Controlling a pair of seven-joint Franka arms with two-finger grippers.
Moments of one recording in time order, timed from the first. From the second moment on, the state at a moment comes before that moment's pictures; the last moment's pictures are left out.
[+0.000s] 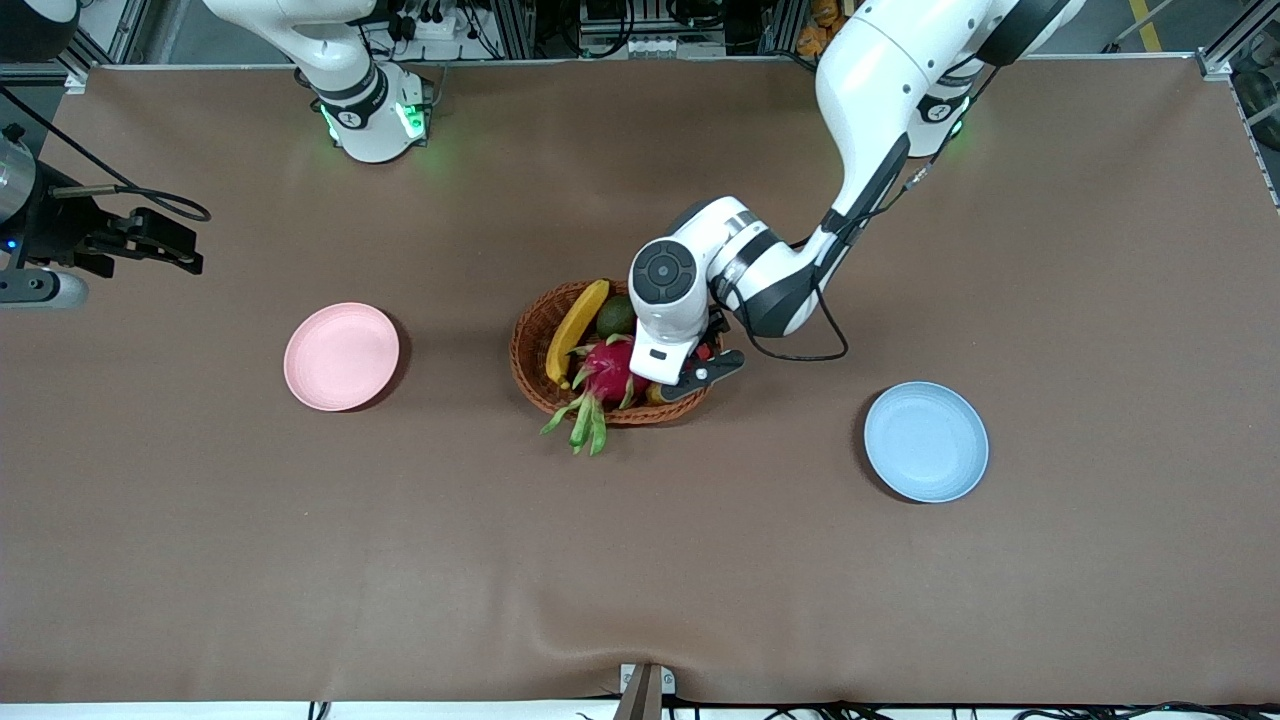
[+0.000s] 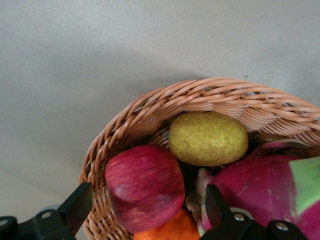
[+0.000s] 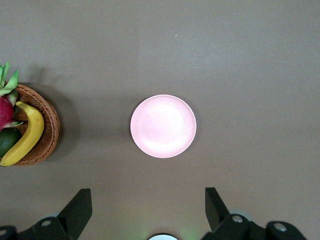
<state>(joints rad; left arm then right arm) -0.56 0.75 -0.27 -1.44 0.19 2.01 -1.28 0.03 0.08 0.02 -1.45 0.00 1.42 0.01</state>
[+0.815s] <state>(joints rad) -0.56 0.76 -0.27 -1.44 0.19 2.03 -1.28 0.03 0.08 0.02 -1.46 0.00 1.40 0.01</state>
